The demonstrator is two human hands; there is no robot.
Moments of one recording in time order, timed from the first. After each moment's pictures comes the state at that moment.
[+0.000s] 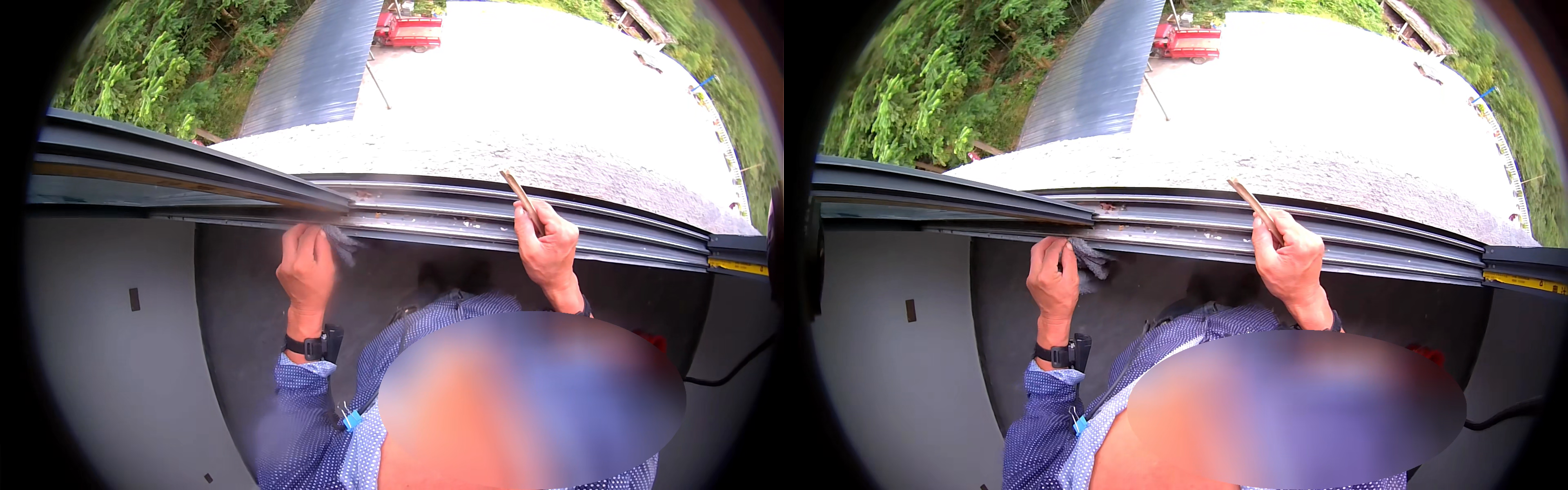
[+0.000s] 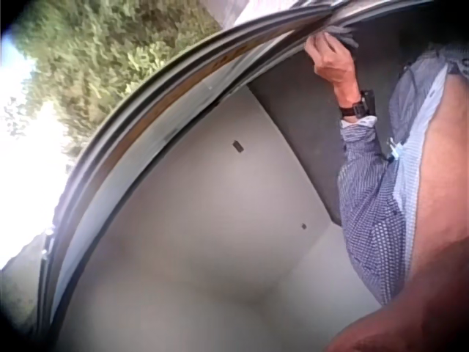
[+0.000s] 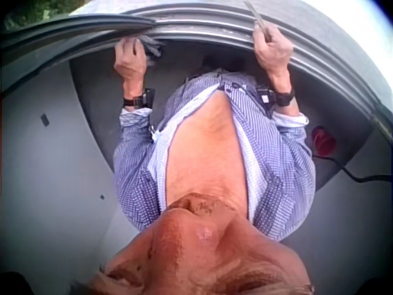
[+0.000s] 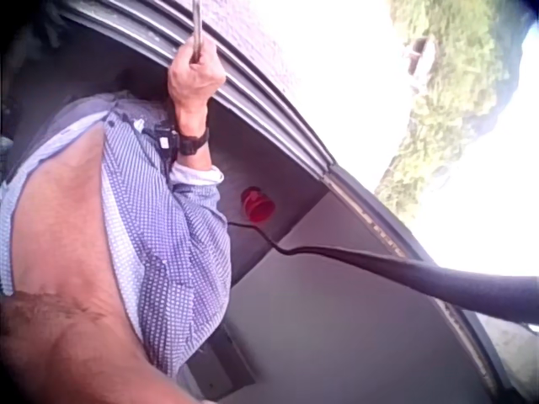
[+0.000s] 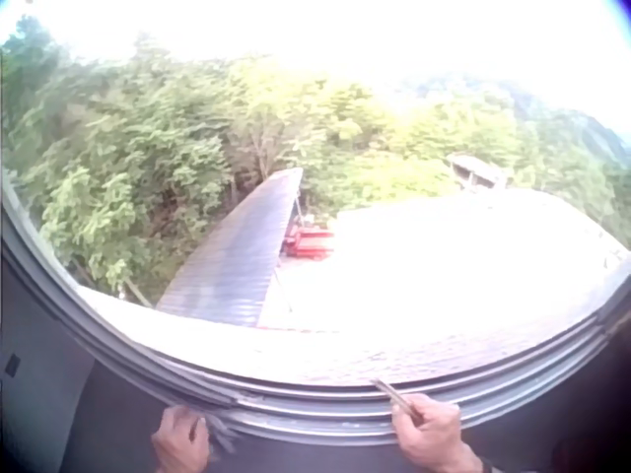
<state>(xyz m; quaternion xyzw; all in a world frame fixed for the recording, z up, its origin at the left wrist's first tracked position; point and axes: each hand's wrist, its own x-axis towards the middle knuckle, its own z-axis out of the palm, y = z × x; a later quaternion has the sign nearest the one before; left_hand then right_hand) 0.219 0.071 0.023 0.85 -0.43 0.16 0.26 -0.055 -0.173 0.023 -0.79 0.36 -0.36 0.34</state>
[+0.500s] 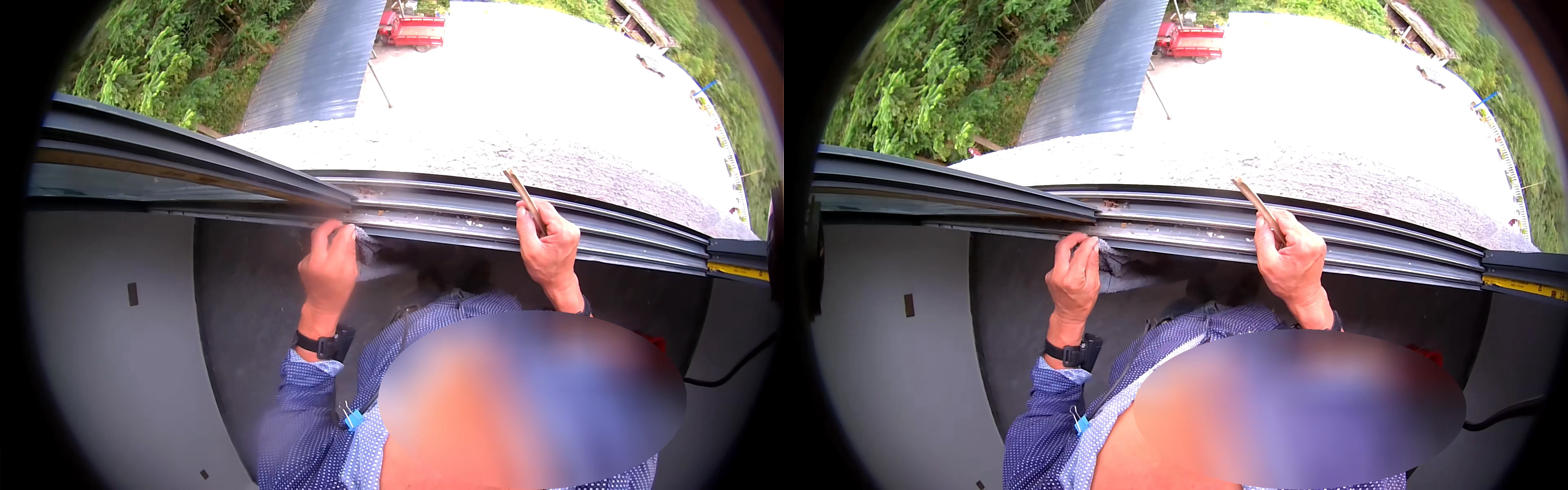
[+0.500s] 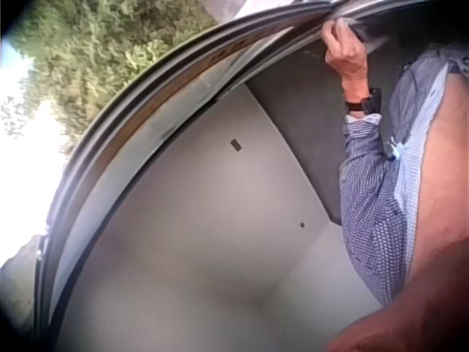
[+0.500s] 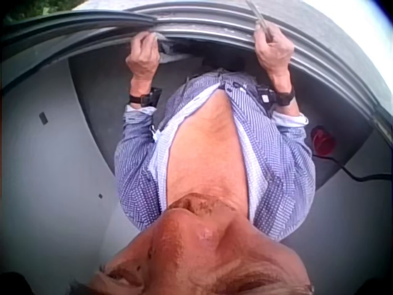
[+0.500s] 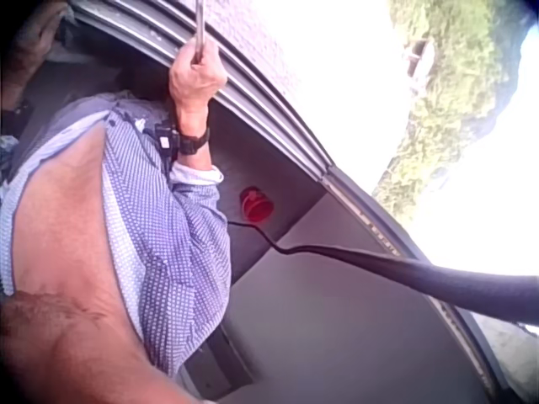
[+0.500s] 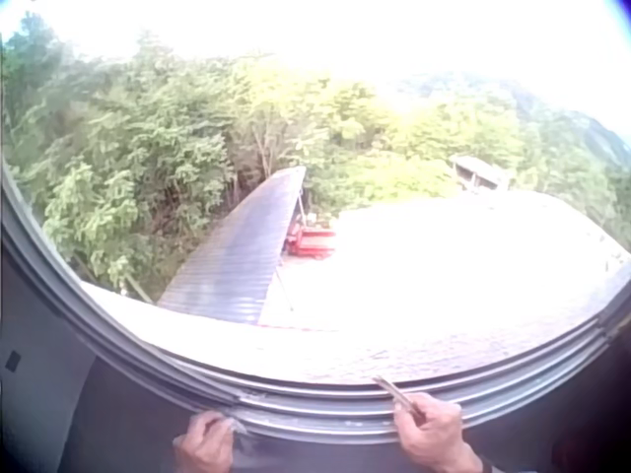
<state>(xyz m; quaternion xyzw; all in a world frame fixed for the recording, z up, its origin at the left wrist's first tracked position) 0.204 0.067 0.009 0.81 -0.51 0.15 0.24 -0.054 -0.173 0.022 -0.80 0.36 -0.35 0.32</state>
